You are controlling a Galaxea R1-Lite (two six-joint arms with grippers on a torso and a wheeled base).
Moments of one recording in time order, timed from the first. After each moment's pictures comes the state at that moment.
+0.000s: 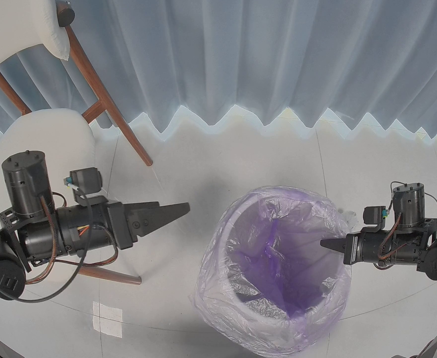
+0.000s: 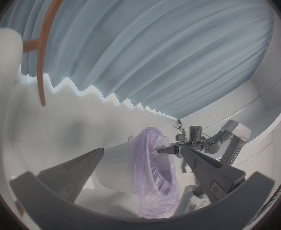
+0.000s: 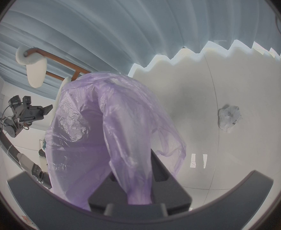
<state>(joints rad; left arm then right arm) -0.43 1.52 -0.56 -0.79 -0.52 -0.42 0.33 1.68 -0.50 -0.60 0.33 0.26</state>
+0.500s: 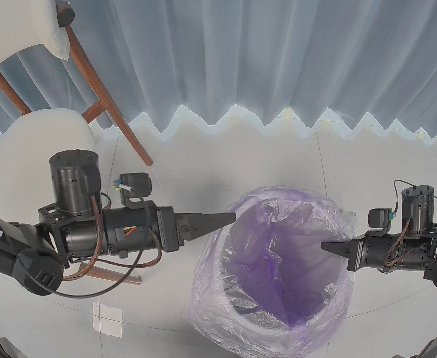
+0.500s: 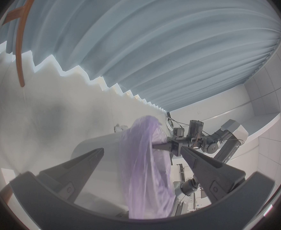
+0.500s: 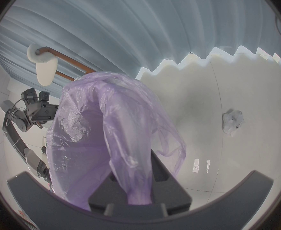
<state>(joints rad) -0.54 1.69 -0.68 -0.80 -0.56 -0.49 0.37 1.60 -0.44 -0.63 0.34 0.26</state>
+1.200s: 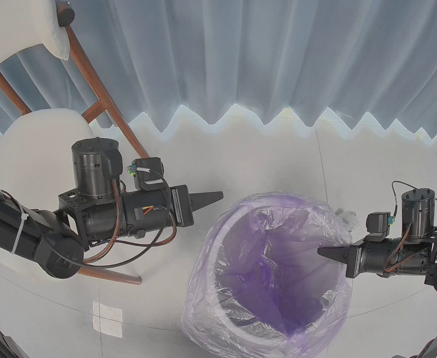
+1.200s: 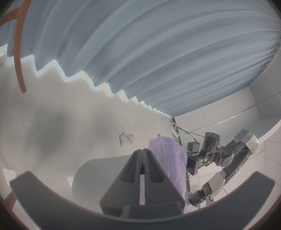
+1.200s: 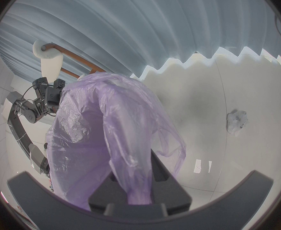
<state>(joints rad) -0.52 1.81 -0.81 -0.81 -0.50 -0.50 0.42 1.58 -0.42 -0.63 0.33 0.26</state>
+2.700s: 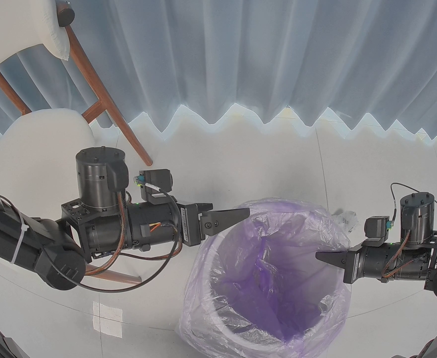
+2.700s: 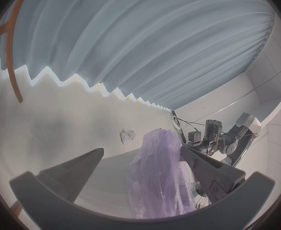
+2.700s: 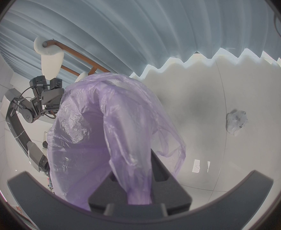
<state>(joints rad) -0.57 1.80 -0.77 -0.81 -0.47 -0.38 0.45 1.57 -0.40 -0.64 0.29 0.26</state>
